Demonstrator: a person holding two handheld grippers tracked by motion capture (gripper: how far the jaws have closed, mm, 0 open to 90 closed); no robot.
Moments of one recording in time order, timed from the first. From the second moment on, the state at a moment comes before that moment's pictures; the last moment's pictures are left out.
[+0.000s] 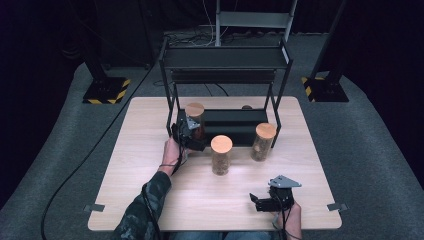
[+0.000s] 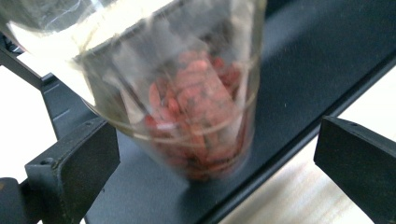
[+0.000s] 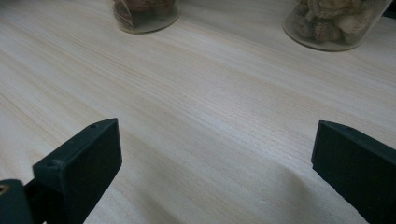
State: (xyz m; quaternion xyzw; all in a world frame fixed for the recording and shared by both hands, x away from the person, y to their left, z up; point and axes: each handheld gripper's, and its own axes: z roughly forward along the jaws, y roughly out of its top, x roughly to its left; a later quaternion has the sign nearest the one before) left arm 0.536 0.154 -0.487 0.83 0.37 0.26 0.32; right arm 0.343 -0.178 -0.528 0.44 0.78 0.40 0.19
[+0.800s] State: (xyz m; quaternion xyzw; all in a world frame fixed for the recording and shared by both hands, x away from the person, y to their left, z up) left arm 0.487 0.157 -0.487 0.87 0.31 0.26 0.28; right arm 0.343 -0.178 -0.528 0.44 0.78 0.40 0.19
